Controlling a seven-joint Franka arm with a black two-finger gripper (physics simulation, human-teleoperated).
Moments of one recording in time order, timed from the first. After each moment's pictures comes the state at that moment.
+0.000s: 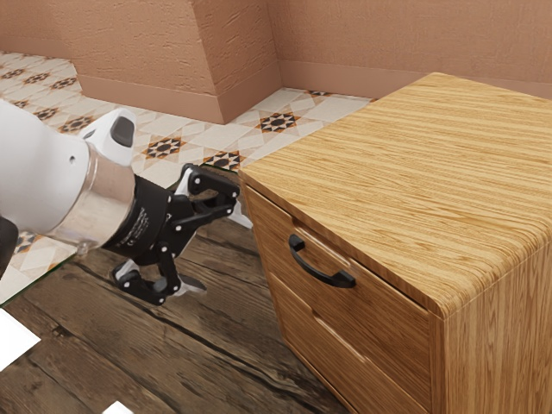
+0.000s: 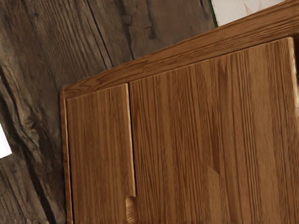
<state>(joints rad) 2.54 0.72 -2.90 -2.28 0.29 2.22 -1.68</state>
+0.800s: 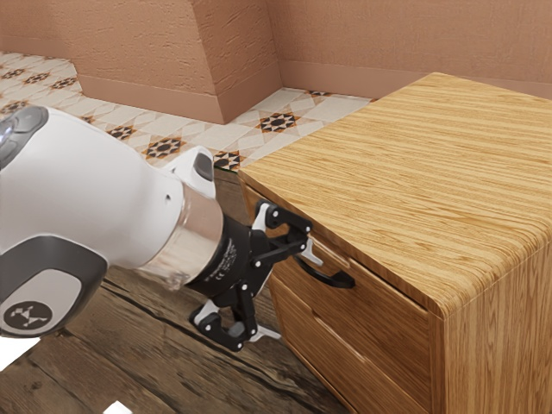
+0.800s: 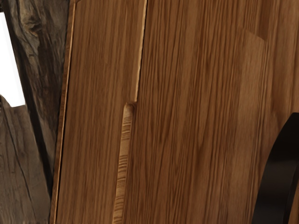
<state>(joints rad) 2.43 0.57 -2.90 -2.26 0.26 2.29 -1.94</state>
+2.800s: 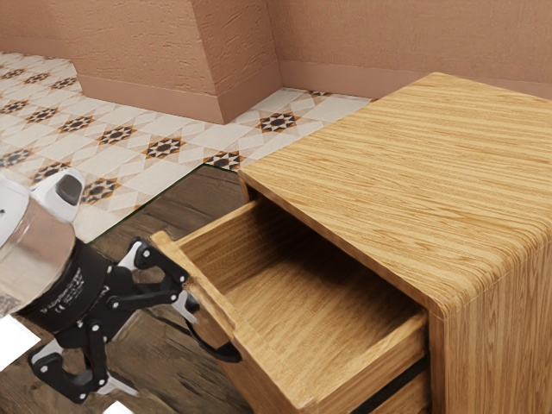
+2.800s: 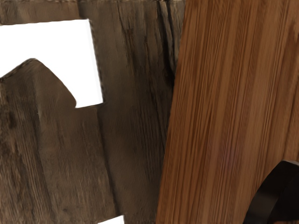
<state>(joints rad) 2.34 0.91 -2.90 -2.30 0.26 1.81 -2.01</state>
